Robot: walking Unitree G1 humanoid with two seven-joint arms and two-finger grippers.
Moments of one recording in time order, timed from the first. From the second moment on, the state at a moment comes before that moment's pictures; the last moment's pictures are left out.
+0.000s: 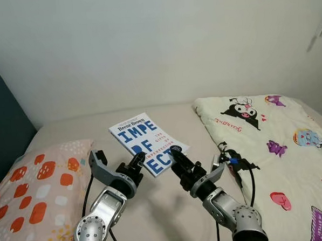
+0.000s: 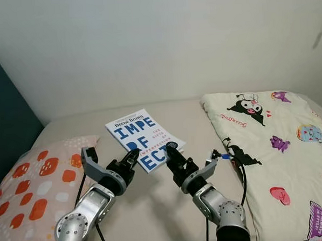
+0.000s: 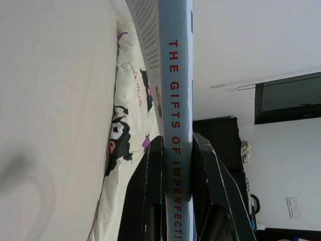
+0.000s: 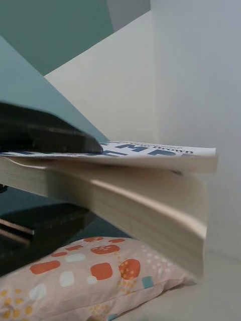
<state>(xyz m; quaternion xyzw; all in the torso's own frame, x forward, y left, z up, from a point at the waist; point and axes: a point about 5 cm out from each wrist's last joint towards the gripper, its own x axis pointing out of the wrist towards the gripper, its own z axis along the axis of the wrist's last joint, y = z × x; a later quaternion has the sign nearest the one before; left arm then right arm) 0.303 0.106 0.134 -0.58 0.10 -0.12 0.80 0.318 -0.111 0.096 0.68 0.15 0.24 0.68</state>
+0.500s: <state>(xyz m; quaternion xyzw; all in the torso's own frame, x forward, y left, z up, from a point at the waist) 0.302 0.102 0.134 -0.58 0.10 -0.13 0.80 0.318 -0.112 0.097 0.68 0.15 0.24 0.68</state>
